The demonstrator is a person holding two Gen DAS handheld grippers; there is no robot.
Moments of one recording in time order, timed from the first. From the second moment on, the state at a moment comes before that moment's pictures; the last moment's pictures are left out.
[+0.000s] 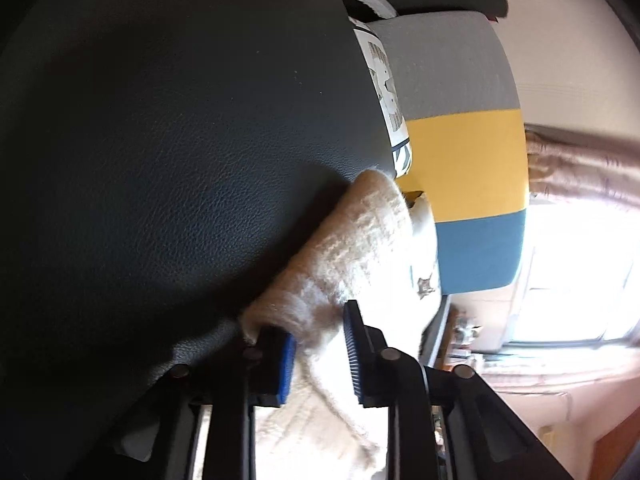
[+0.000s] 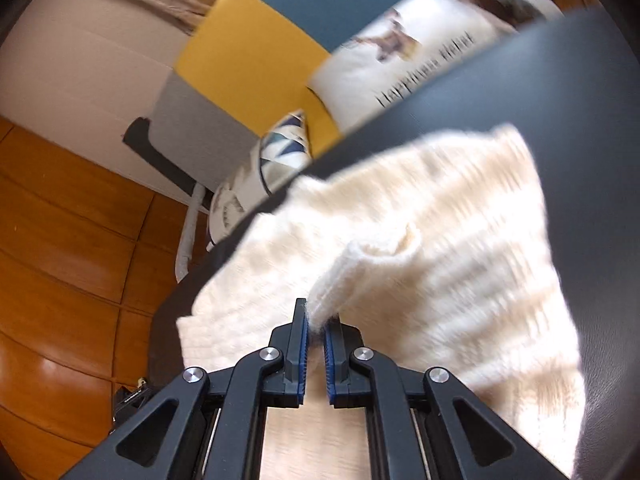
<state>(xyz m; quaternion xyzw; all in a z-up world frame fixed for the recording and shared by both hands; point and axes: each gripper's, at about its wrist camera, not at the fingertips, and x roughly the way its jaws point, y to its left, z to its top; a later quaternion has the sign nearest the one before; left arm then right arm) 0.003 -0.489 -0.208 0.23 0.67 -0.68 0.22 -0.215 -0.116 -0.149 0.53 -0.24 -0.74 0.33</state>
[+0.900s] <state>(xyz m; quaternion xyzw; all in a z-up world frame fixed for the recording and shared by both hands) -0.032 -0.488 -0.208 0.28 0.63 -0.69 0.20 -0.217 -0.074 -0.192 0.53 -0.25 -0.74 0.33</state>
